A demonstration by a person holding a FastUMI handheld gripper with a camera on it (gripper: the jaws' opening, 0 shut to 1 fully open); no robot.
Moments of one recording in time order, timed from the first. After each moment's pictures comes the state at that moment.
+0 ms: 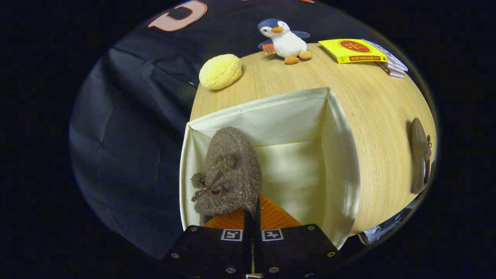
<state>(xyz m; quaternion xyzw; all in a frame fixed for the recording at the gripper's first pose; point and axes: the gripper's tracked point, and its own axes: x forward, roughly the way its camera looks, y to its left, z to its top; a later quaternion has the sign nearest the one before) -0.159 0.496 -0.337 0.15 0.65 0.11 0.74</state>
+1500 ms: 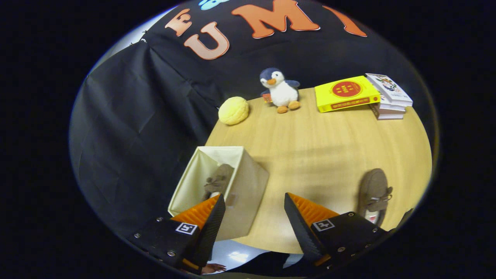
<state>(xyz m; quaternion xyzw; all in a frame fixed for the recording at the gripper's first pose) -0.124 0.258 -0.250 0.11 0.49 0.22 0.83</state>
